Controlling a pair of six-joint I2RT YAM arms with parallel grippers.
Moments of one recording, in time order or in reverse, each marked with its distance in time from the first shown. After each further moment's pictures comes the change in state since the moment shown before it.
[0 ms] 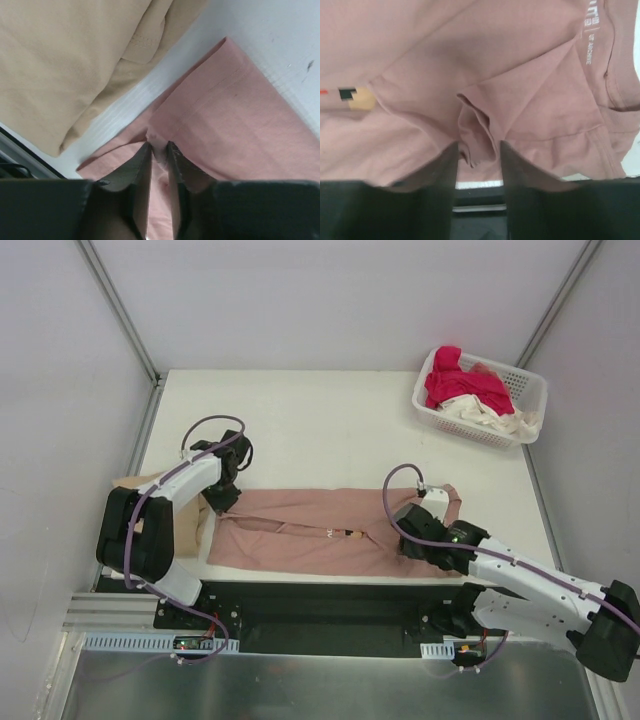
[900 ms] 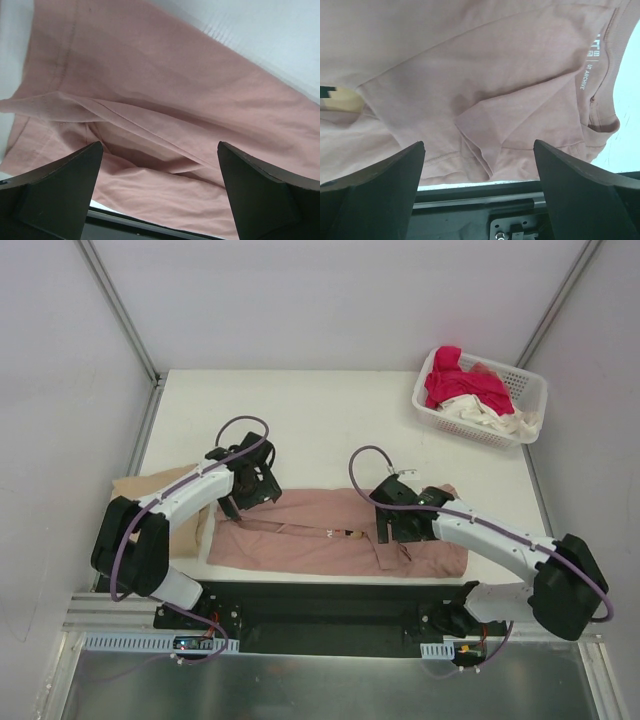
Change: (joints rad) left arm -0.181 -0.085 -0.010 0.143 0.216 0.050; right arm -0.051 0.328 0.217 -0.080 -0.057 -0.190
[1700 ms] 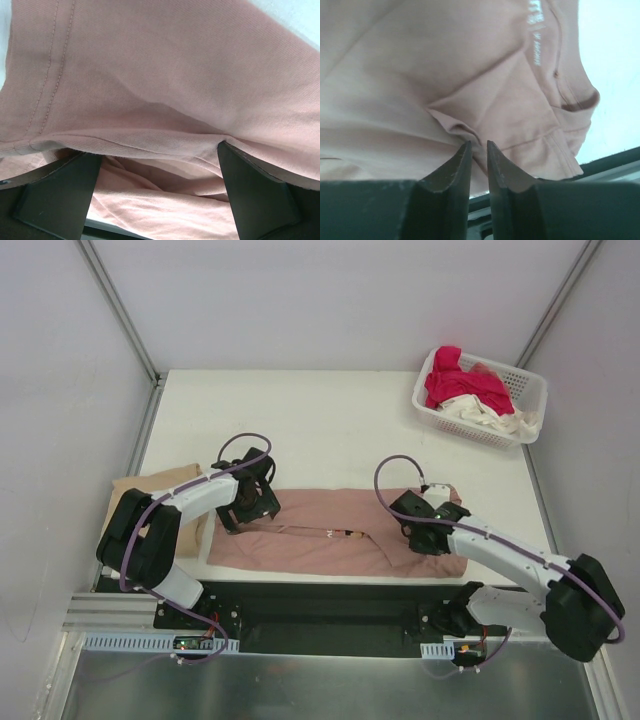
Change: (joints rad) left arm 0.000 0.061 -0.143 0.109 0.026 -0.003; right arm -0.072 -0.074 -0.164 0.009 0.081 0.165
